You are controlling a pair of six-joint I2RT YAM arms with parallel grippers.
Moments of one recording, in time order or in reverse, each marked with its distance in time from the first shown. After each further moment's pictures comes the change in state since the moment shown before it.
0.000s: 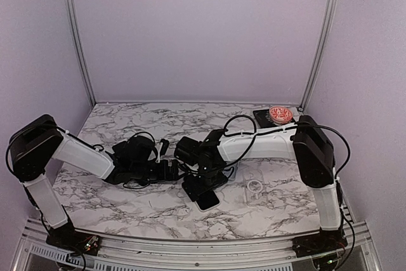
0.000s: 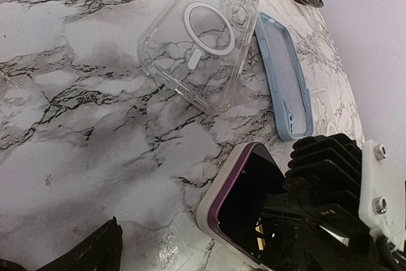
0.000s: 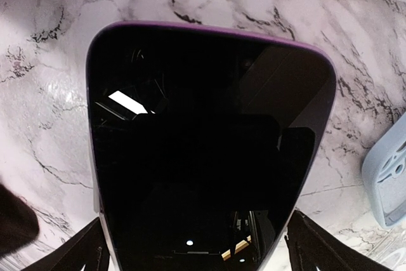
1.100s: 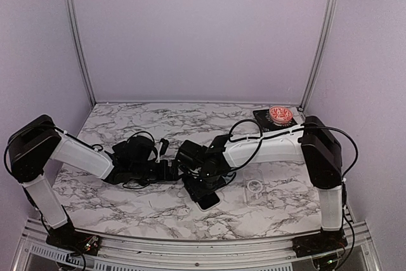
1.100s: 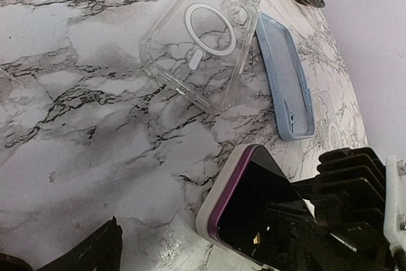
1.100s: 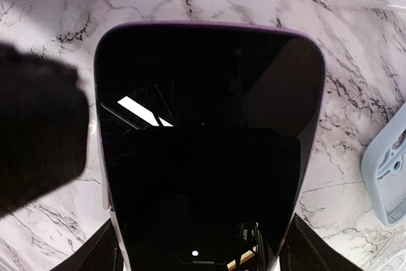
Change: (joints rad) left arm -0.003 -0.015 -0.001 -0.022 -0.017 0.010; right arm 0.029 -0.069 -0.109 0.127 0.061 0.019
